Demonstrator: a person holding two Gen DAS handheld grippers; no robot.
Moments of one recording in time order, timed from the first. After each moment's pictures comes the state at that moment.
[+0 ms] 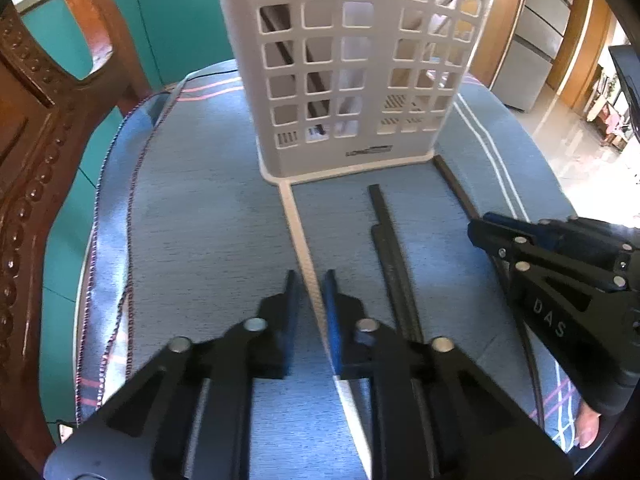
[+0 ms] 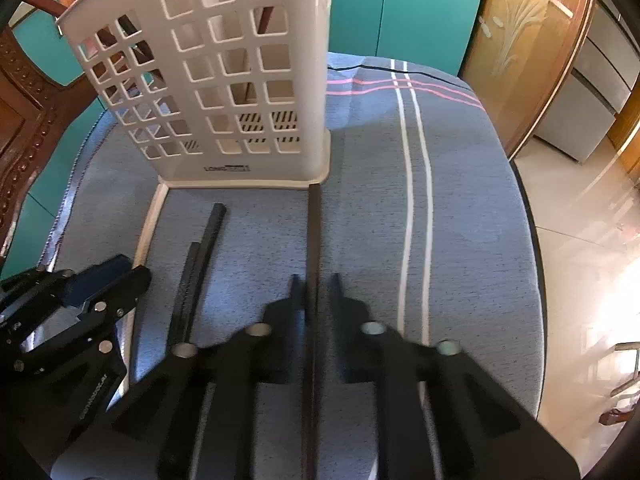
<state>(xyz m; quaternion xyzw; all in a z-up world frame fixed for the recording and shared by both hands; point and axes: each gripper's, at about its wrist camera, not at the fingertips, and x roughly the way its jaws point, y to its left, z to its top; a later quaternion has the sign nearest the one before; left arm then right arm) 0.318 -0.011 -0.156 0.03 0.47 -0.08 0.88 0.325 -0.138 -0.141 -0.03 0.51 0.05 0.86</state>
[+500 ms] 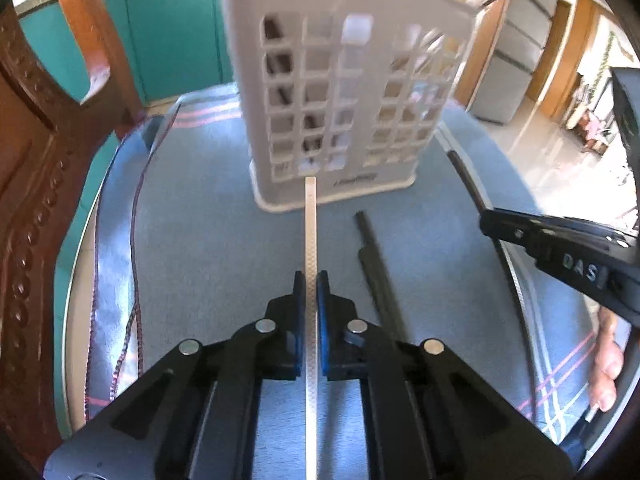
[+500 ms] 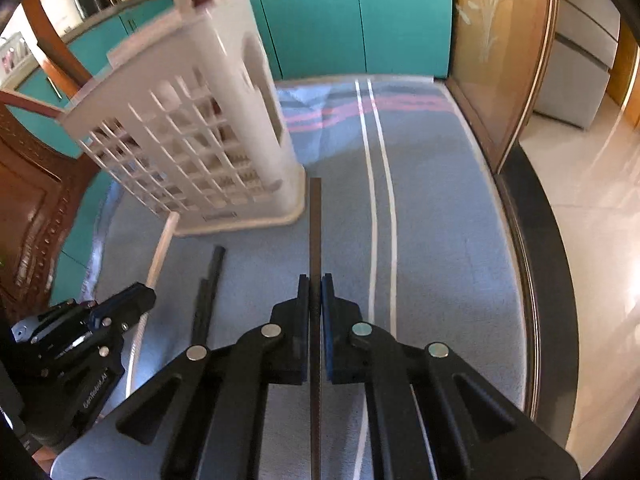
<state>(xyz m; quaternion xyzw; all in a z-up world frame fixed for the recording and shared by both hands) 0.320 0.001 -0.145 0.02 0.45 -0.11 0.89 0.323 -0.174 -0.118 0.05 0.50 0.06 0.86</state>
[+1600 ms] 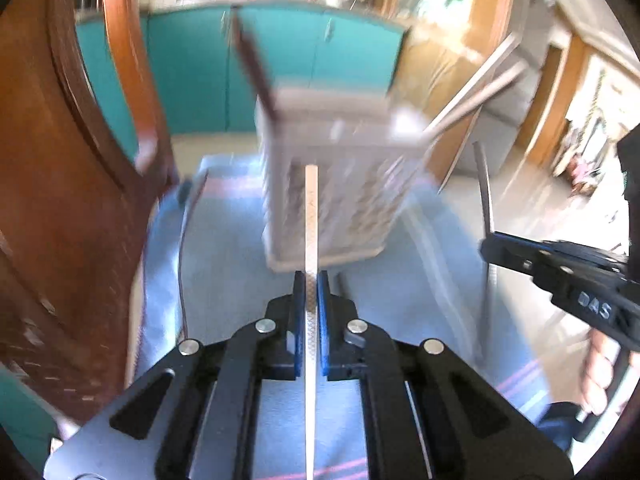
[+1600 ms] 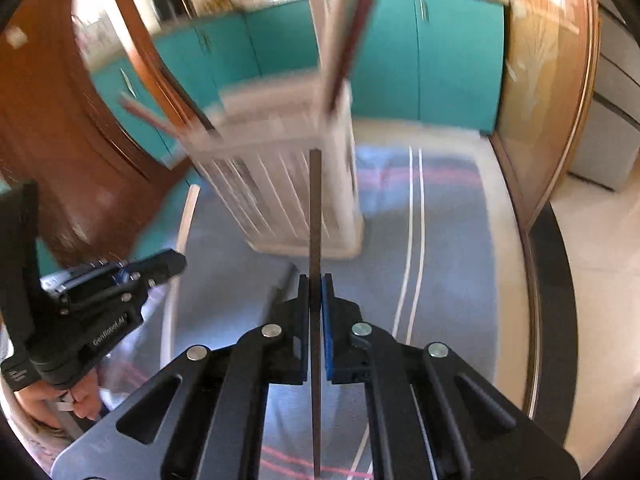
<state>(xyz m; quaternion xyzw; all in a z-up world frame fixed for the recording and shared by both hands) 0.262 0.023 -0.049 -0.03 0.34 -0.13 0.93 0.244 -0.166 -0.023 0.03 0.40 0.17 0.90</state>
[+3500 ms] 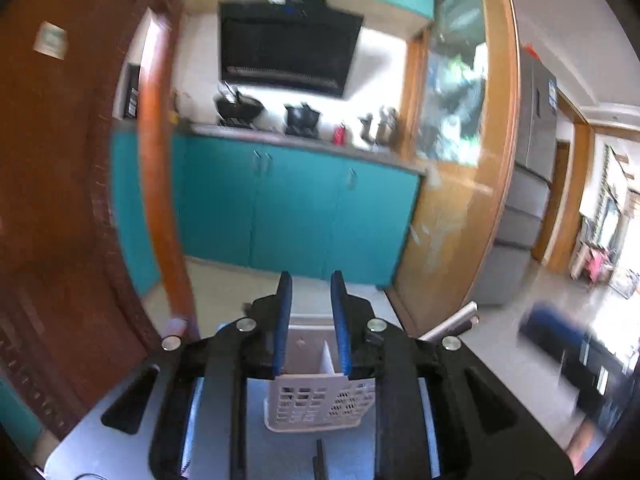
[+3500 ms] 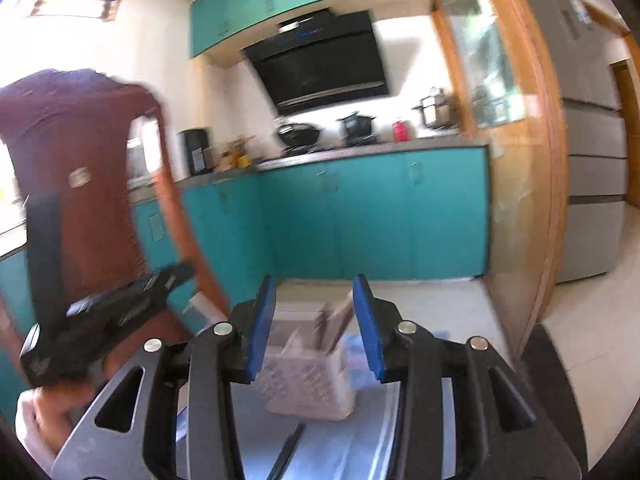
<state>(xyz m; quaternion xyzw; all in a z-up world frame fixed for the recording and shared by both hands) 0.265 0.011 0.053 -0.09 0.11 -0.04 0.99 0.211 -0.204 0.077 0.05 0.15 0.18 0.97</state>
